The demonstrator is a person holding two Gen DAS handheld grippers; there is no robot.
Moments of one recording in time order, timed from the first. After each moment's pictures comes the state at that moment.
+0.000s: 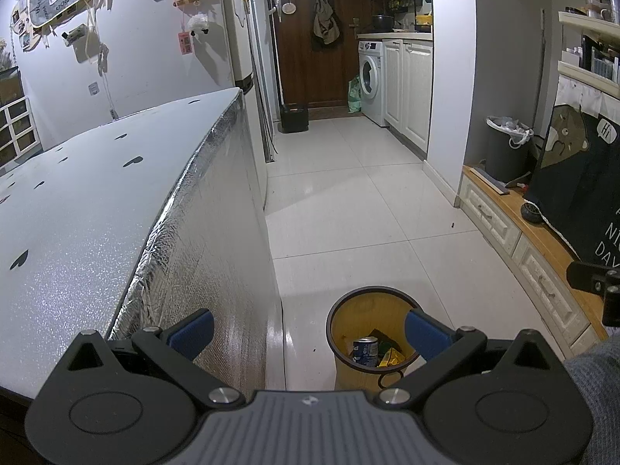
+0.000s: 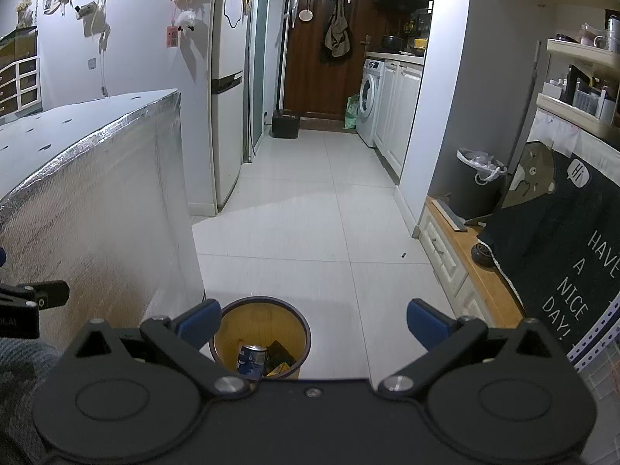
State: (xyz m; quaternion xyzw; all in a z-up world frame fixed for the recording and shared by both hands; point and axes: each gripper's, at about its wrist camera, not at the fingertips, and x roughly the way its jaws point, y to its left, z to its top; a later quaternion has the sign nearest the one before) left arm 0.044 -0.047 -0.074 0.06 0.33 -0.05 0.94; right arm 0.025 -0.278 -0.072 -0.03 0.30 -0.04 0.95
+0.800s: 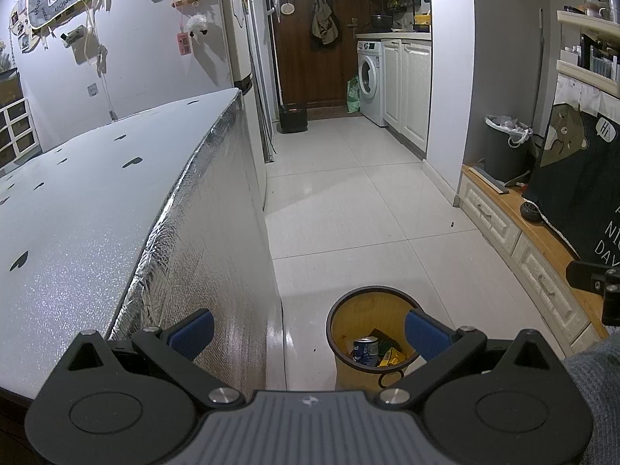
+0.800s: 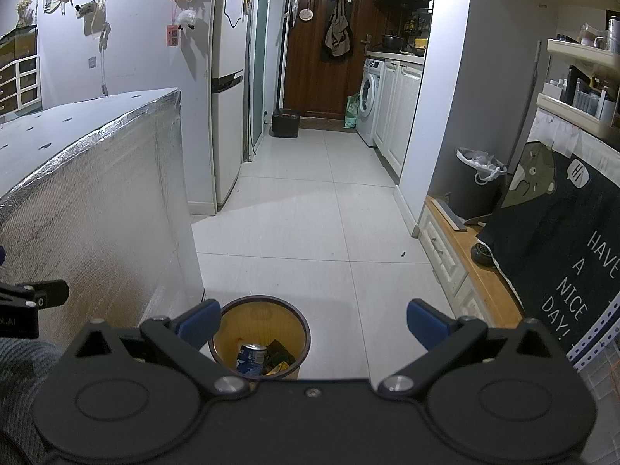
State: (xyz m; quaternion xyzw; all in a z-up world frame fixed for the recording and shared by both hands) left arm 0.043 -0.050 -0.073 0.06 0.33 -0.05 0.94; right arm 0.026 -0.278 -0.071 -0.03 0.30 -0.04 0.95
